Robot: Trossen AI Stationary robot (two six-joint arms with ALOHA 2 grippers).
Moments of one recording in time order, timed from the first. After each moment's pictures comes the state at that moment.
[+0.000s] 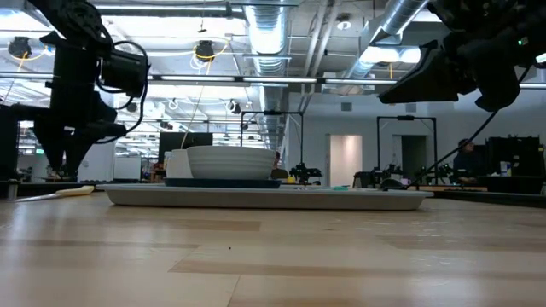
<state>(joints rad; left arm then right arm) 0.61 1.06 0.57 -1.05 -0.23 -0.83 0.51 1.24 0.45 0.22 0.81 -0.14</state>
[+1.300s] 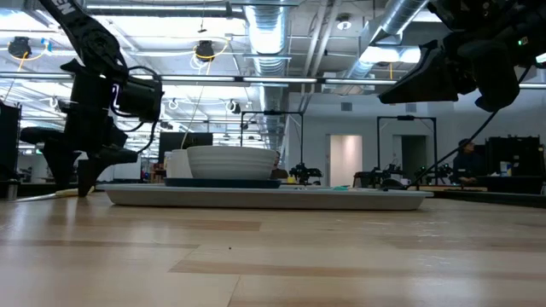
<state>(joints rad) 0.61 1.33 0.51 -0.80 -0.22 -0.86 0.51 1.24 0.45 0.23 0.81 -0.14</state>
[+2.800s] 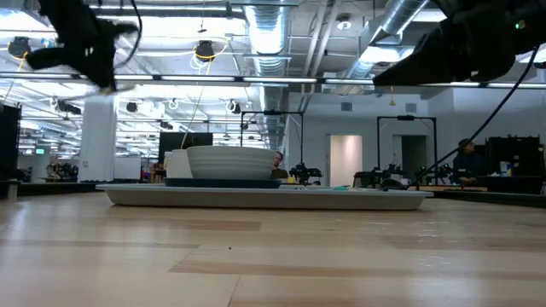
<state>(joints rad) 0.36 0.72 0.87 -1.14 -0.35 -1.03 0.51 1.24 0.45 0.35 0.78 -0.09</state>
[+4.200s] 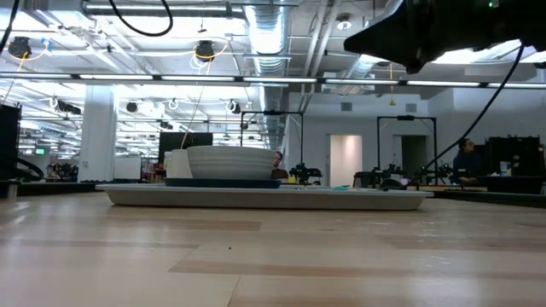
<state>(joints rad) -0.26 1.34 0.75 0.86 -0.01 0.11 0.48 1.43 0.46 0.88 0.73 -0.09</state>
